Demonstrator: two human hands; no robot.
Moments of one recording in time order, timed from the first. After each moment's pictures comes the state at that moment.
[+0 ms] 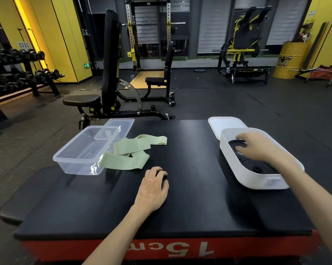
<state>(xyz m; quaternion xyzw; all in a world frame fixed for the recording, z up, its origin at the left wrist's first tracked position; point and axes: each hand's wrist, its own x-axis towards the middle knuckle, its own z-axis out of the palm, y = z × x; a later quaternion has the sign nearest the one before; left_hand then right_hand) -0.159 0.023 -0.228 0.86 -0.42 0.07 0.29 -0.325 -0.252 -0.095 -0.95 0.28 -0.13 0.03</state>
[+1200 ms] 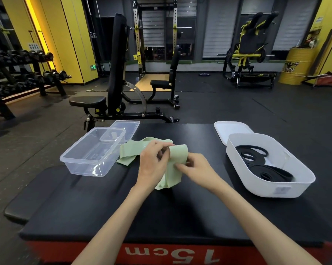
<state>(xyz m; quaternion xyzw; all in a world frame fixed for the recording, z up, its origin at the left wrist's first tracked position) -0.155 0.020 -0.130 0.73 -0.37 0.11 0.56 -0.246 -0.106 -0.140 -0.84 0.12 -0.17 0.49</state>
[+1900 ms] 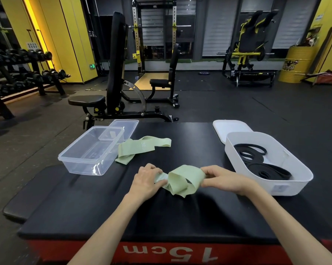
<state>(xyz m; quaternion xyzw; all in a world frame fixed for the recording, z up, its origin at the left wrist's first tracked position) -0.122 0.033 -0.202 0.90 -0.38 -0.04 0.23 -0.295 -0.154 -0.139 -0.86 0.09 0.06 0.50</state>
